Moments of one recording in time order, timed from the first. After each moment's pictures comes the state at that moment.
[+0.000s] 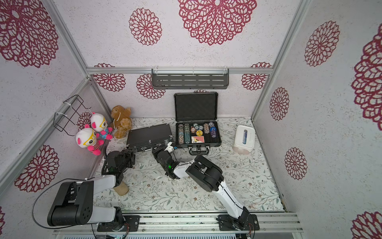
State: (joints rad) left arm 0.04 1.41 0.38 0.61 0.11 -1.49; right arm 1.01 2.27 1.35 0.83 0.36 1.59
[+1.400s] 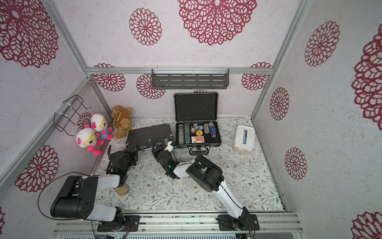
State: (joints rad) left arm -0.05 1.44 0.38 0.72 -0.02 -1.56; right arm 1.01 2.26 1.35 0.87 0.36 1.59
